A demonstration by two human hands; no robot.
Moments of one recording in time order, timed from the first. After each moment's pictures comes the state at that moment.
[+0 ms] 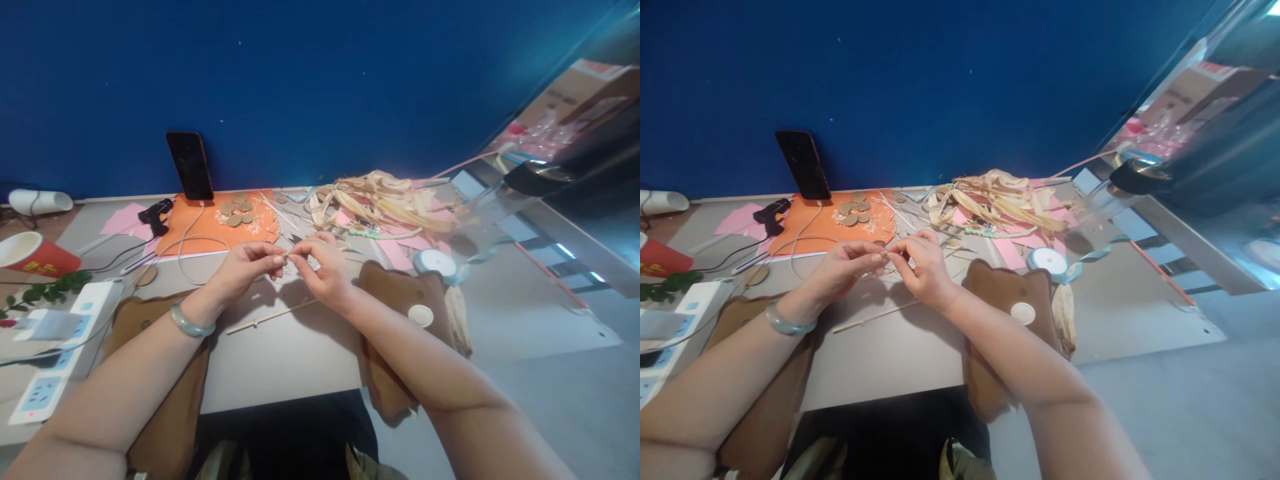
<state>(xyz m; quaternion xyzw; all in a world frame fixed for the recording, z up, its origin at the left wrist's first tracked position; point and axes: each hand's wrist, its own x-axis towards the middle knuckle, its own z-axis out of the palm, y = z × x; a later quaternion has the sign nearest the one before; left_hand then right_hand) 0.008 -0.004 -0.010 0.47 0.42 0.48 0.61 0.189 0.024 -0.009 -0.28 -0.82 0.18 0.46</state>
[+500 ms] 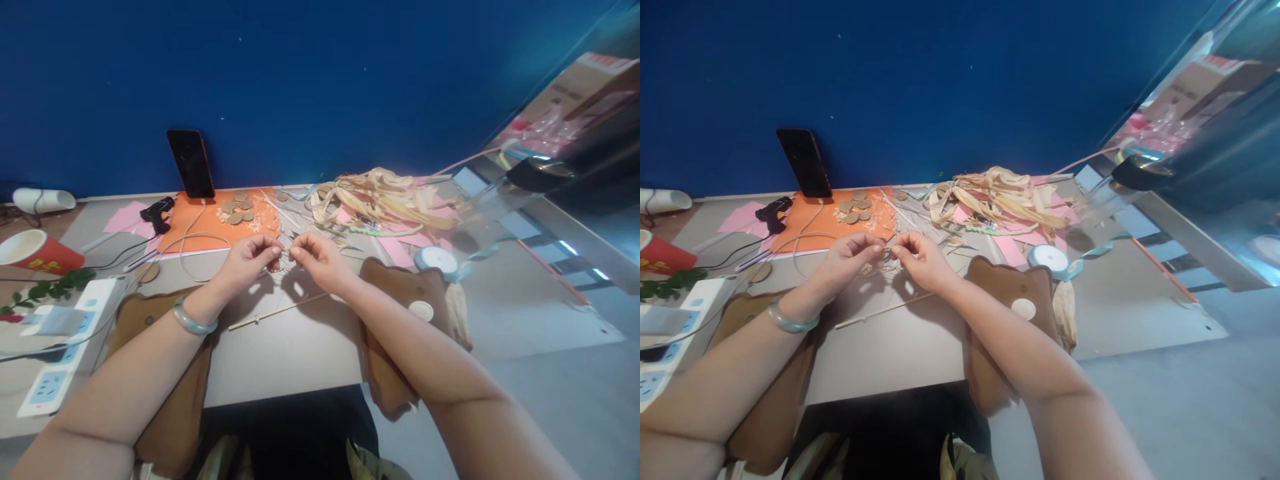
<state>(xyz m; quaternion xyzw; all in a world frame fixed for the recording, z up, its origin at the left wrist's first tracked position) 0.013 -0.004 0.005 0.53 0.50 0.47 0.50 0.188 0.032 -0.008 -0.33 -0.71 0.49 0.39</state>
